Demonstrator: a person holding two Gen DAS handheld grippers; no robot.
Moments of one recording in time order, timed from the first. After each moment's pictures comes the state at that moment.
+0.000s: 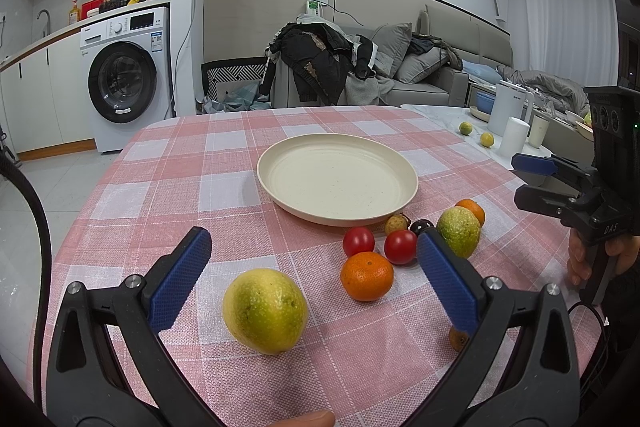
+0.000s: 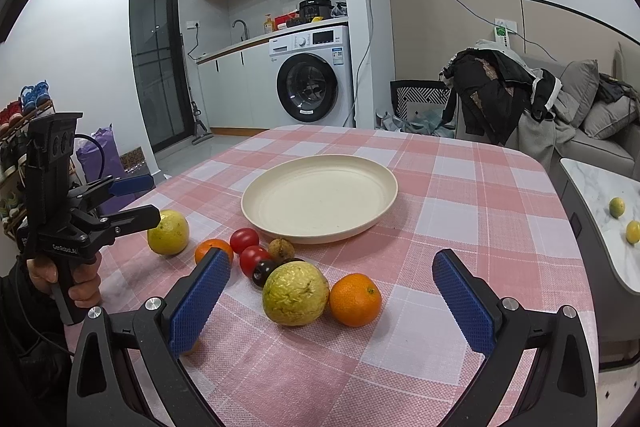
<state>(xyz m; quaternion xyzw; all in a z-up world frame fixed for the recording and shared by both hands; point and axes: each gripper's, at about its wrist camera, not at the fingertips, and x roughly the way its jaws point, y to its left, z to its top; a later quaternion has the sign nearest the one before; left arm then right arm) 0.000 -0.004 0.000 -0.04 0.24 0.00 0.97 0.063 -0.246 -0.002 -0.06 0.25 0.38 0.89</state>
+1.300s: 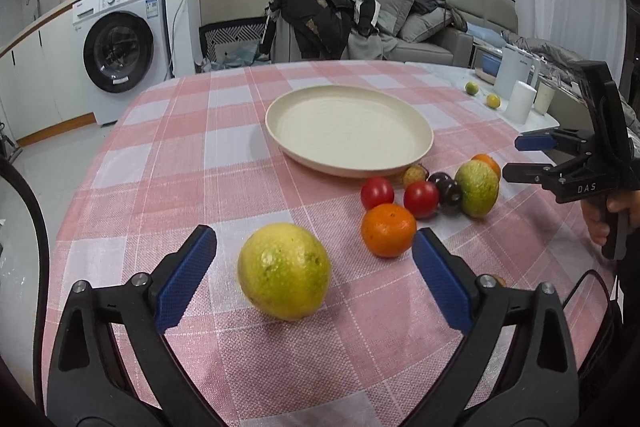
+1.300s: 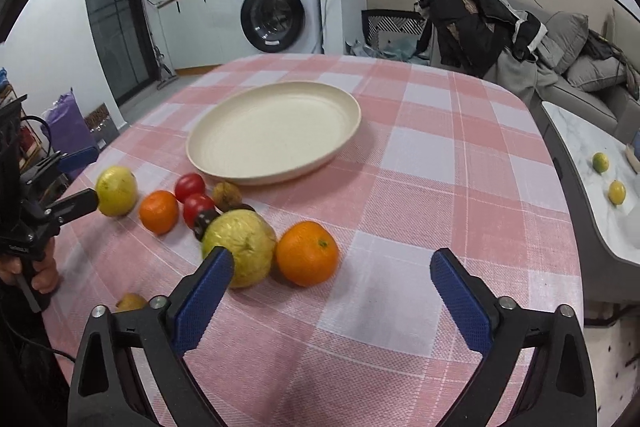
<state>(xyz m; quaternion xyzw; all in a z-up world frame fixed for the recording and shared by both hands) 0.010 0.011 -0.018 -0.03 0.33 0.00 0.94 0.100 -0.238 -0.023 -0.11 0.38 0.31 0.86</state>
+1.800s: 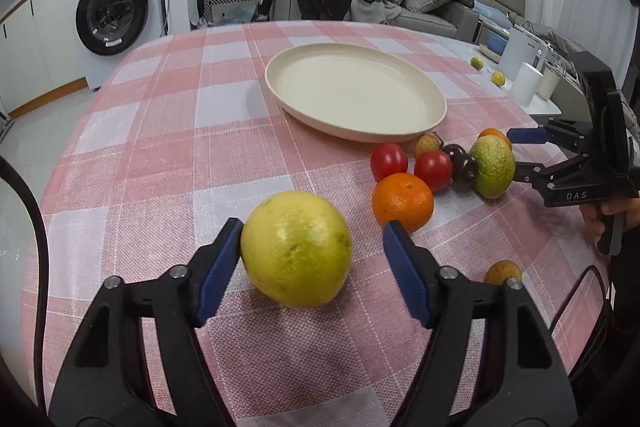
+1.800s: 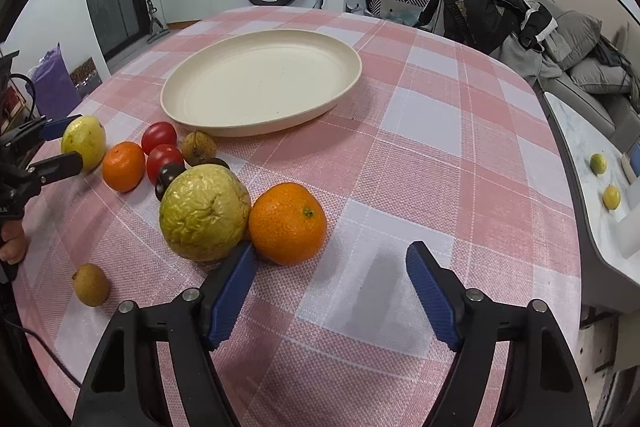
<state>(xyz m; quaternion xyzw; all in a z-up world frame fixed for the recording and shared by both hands) 0.034 0.020 -0.041 -0.05 0.40 -0.01 0.92 0.113 -0.221 -0.050 -0.18 0.42 0.30 0.84</state>
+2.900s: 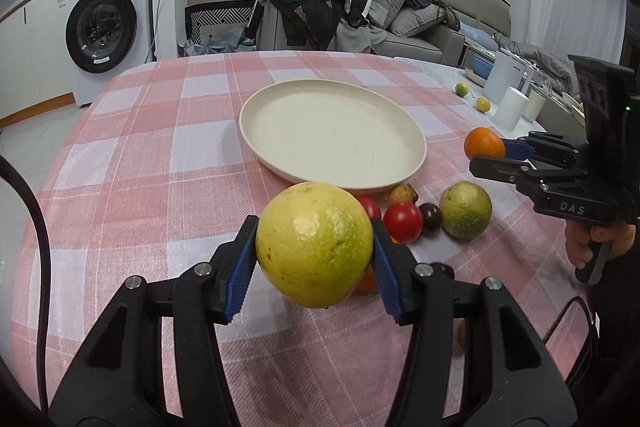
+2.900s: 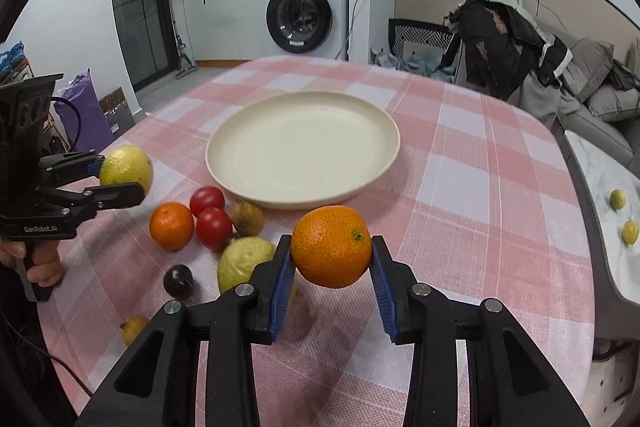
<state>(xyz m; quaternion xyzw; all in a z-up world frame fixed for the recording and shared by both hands) 0.053 0.011 -0.022 -0.06 0.35 -0.03 0.94 0.103 -0.201 -0.018 -0.14 0.35 0.35 0.86</state>
